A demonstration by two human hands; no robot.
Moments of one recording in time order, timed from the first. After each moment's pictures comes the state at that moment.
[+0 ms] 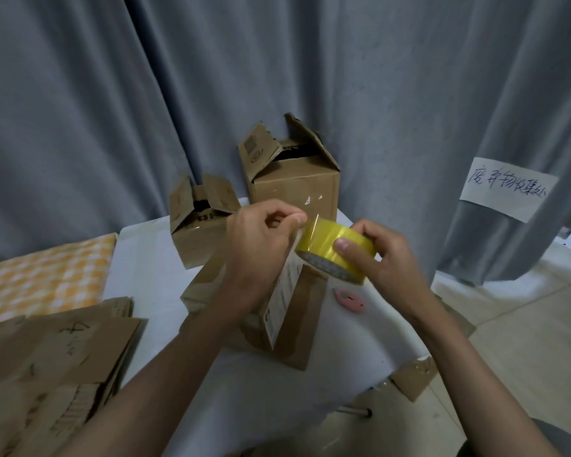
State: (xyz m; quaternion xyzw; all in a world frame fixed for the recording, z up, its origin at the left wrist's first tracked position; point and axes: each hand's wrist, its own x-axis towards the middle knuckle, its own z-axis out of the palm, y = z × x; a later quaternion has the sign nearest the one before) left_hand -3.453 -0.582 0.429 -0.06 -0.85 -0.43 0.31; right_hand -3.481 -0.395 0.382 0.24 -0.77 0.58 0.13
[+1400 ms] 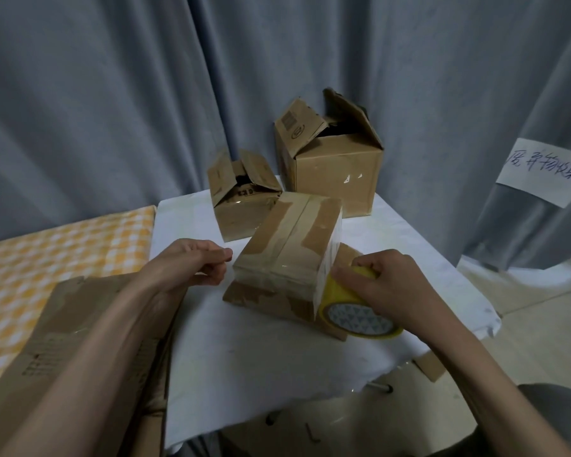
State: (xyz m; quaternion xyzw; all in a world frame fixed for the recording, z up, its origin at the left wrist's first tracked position) left_hand -3.403 -0.752 0.399 0.18 -0.78 -0.60 -0.06; right_hand -3.426 -0.450 0.381 0.10 -0.92 0.38 0.00
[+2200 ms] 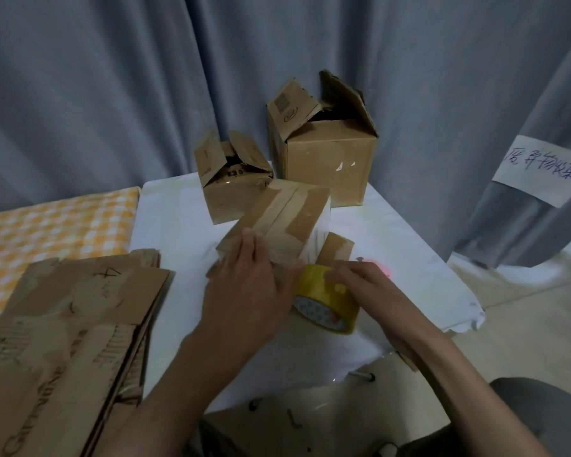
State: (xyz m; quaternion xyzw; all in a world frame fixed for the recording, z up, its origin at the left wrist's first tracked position) left_hand -3.374 -0.631 0.370 0.09 -0.99 -0.14 0.02; right_hand -3.422 -0.447 0.344 0.13 -0.79 0.57 -0.16
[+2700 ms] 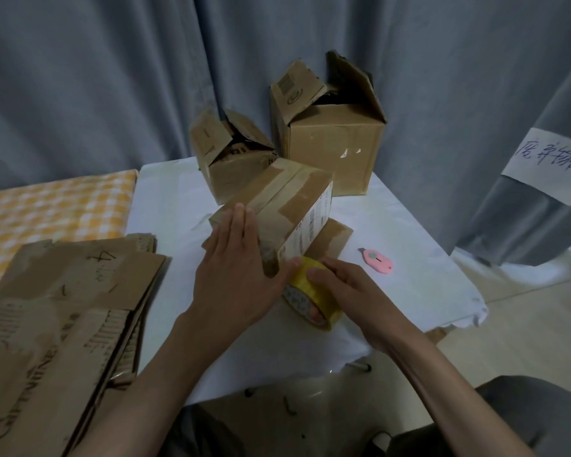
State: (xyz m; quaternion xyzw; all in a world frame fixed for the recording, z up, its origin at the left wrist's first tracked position) left_hand -3.389 -0.649 0.342 0.07 -0.99 -0.10 0.11; right_hand -3.422 -0.461 0.319 0.15 -0.76 0.61 -0.17
